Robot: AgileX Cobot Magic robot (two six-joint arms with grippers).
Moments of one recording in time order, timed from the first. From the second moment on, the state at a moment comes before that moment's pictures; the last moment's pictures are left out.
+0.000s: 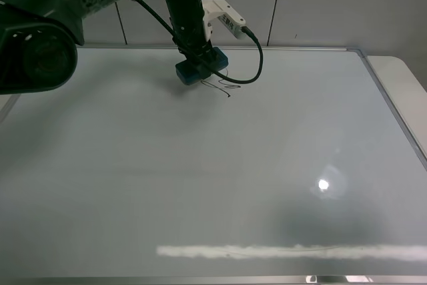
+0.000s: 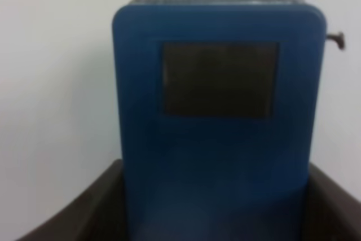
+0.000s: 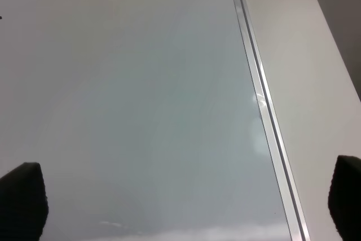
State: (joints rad) left arm -0.49 2.56 -2.42 -0.01 1.20 0.51; right arm 0.02 0.00 -0.49 -0.04 1.06 0.02
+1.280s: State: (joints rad) left arm -0.66 2.70 -2.51 -0.05 1.20 0.52; right arm 0.02 0.00 -0.49 -0.04 1.06 0.02
